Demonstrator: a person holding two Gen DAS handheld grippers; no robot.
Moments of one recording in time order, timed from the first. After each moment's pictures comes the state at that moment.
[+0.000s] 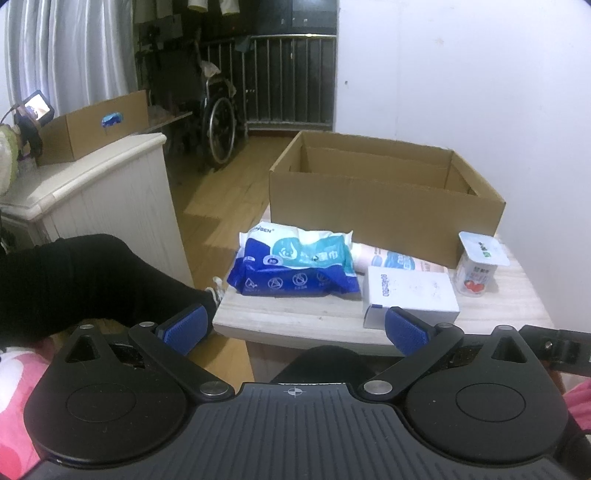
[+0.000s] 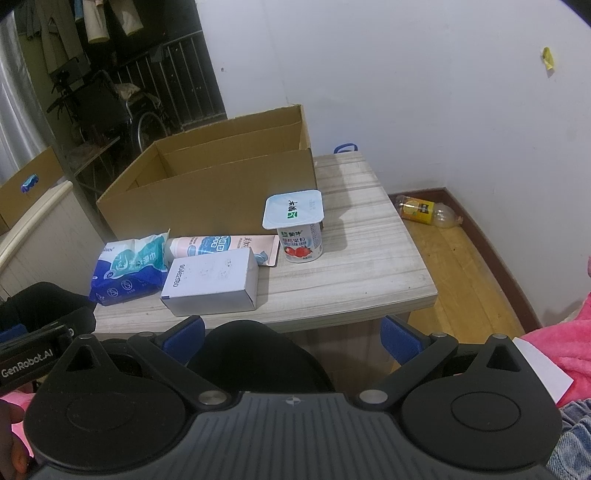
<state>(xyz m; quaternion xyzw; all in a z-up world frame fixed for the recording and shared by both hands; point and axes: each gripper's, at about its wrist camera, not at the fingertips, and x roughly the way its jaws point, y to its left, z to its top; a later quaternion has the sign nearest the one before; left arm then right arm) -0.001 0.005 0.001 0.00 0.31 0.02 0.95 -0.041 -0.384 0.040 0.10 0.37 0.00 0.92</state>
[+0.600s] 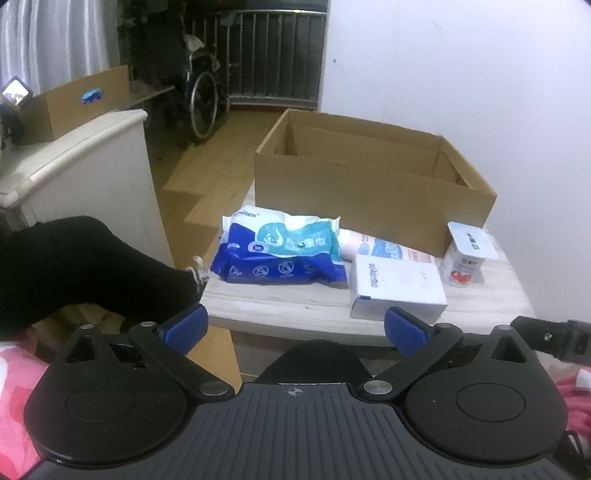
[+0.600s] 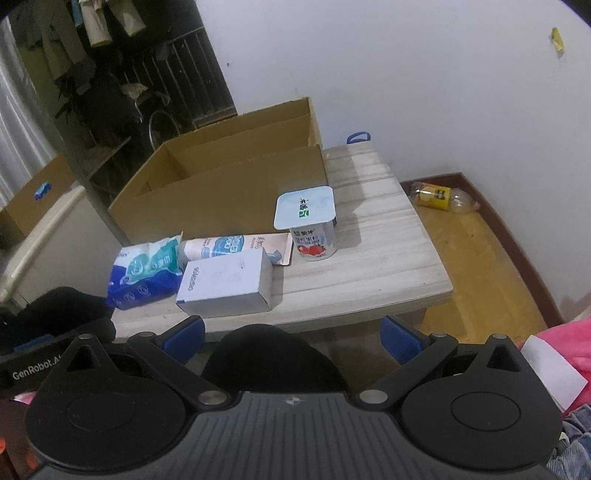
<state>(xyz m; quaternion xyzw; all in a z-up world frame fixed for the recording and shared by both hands) 0.014 0.014 0.006 -0.02 0.36 -0.01 0.93 -0.032 -0.393 0.047 0.14 0.39 0.03 0.91</state>
